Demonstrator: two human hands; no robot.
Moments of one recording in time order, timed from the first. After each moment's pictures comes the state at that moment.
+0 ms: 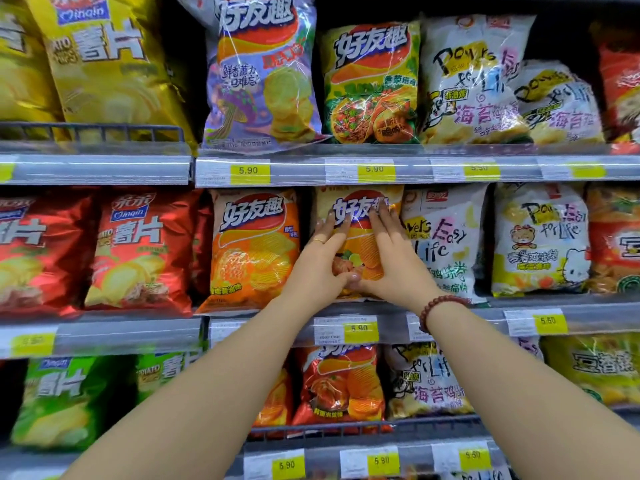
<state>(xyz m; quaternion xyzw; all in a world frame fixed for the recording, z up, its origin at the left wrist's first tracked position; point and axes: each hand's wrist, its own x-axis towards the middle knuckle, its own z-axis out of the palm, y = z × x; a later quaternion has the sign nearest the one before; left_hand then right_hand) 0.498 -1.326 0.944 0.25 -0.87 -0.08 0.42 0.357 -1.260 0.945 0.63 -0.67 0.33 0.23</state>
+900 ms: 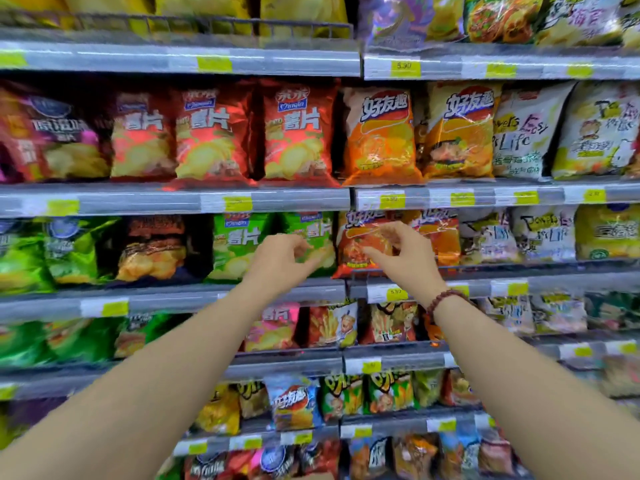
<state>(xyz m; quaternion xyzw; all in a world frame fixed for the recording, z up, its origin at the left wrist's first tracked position) 0.838 -1.289 0.826 0.39 -0.85 -0.15 0.31 0.652 -1.190 0.822 0.53 -0.71 0.47 0.01</state>
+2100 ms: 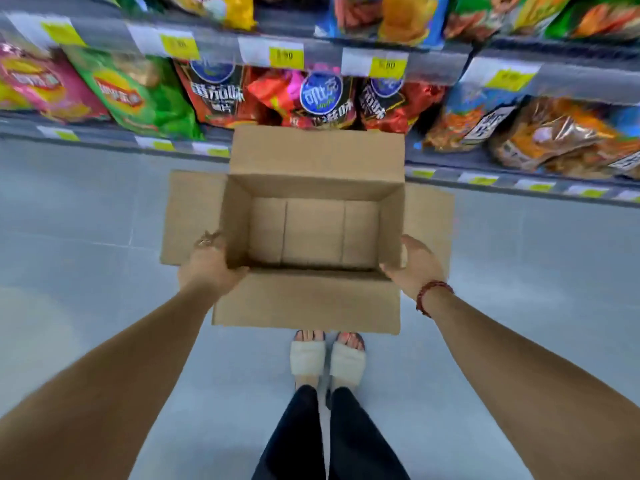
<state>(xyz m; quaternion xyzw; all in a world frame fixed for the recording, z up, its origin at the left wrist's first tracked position) 1.064 -1.235 0.168 0.69 -0.63 -0.29 -0.21 0.765 -1.139 0.182 0.36 -0.83 0.04 -0.42</state>
